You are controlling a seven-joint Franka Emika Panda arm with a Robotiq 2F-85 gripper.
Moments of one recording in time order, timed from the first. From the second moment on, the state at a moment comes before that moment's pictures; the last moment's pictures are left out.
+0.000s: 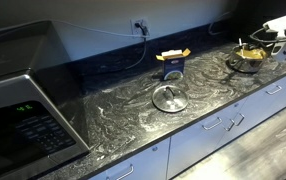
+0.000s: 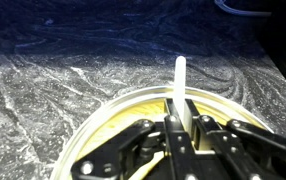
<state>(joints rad) -0.33 0.59 -0.18 -1.76 2.13 2.66 0.79</state>
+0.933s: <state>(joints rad) -0.36 0.54 -0.20 -1.83 2.12 2.64 0.79</state>
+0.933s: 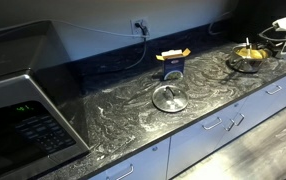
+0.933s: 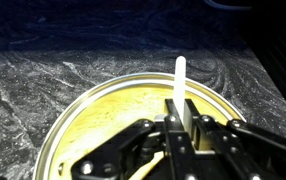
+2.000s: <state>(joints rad) -0.36 0.54 -0.21 -1.88 1.96 2.42 0.86</state>
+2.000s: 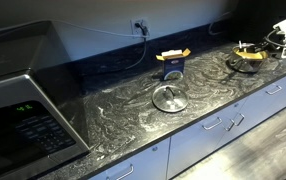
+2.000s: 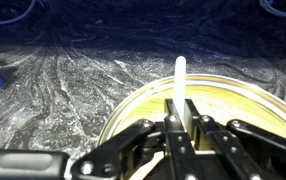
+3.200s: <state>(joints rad) -0.38 0.51 -0.24 -1.90 2.01 2.32 0.81</state>
